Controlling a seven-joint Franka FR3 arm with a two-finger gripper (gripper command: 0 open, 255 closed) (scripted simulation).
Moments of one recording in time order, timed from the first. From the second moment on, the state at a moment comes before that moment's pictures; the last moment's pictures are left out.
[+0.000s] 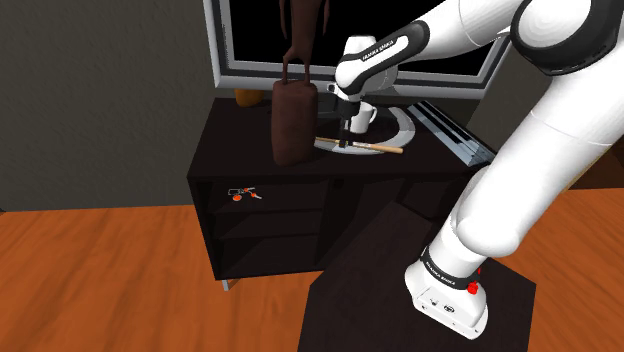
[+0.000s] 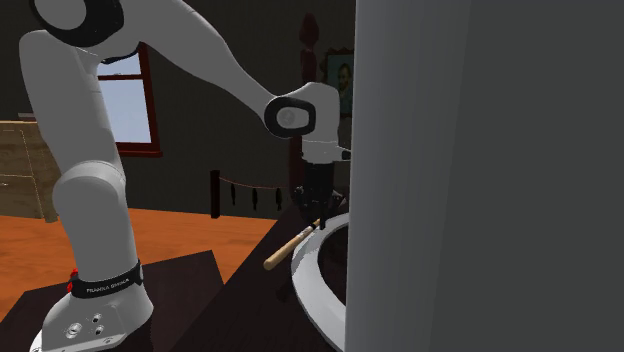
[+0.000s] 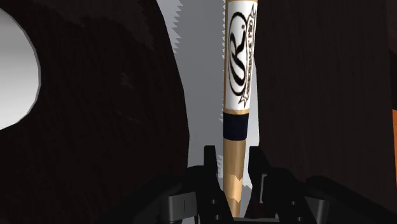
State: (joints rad) arm 0.08 -0.07 -0.37 -2.31 -0.03 2.21 -0.90
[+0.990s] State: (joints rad) arm 0.08 -0.12 -0.36 -2.27 -0.04 2.10 -0.88
